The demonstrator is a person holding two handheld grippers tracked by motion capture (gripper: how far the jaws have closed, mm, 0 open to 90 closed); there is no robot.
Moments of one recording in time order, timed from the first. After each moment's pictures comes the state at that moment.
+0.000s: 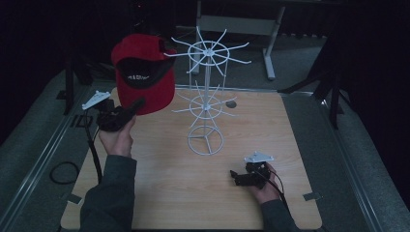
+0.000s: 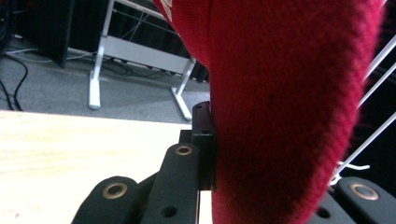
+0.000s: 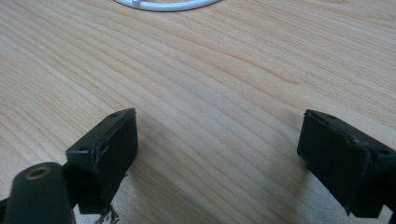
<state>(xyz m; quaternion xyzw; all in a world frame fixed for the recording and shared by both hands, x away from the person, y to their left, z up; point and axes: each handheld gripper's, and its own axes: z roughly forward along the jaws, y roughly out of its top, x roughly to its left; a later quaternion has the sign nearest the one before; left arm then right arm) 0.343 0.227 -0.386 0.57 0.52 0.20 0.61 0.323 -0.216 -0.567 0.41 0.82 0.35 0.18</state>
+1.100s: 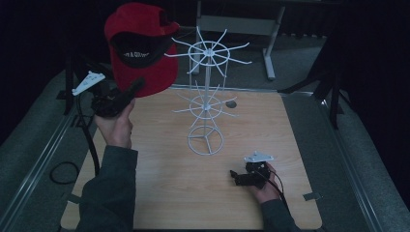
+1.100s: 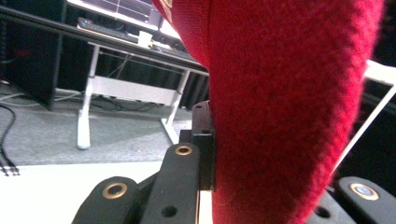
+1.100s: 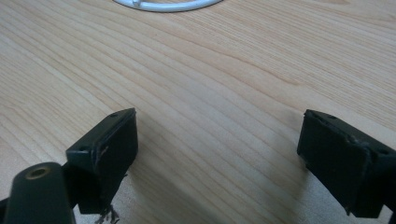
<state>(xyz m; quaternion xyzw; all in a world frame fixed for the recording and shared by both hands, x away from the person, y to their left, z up) 0.337 0.218 -0.334 0.56 0.47 0.23 0.64 0.324 -0.216 -0.567 0.41 0.83 0.35 0.18</state>
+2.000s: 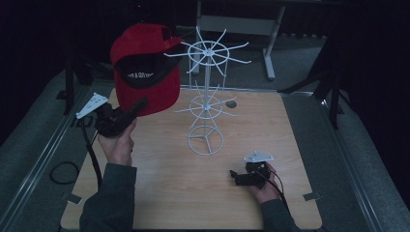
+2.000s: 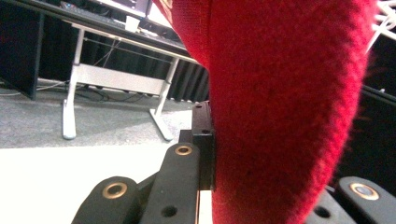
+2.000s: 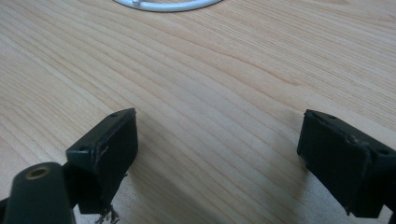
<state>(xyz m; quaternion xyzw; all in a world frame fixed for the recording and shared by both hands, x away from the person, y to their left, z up) 0.319 0.222 -0.382 0.56 0.46 0.21 0.65 0.324 -0.216 -0.567 0.41 0.82 0.35 0.18</state>
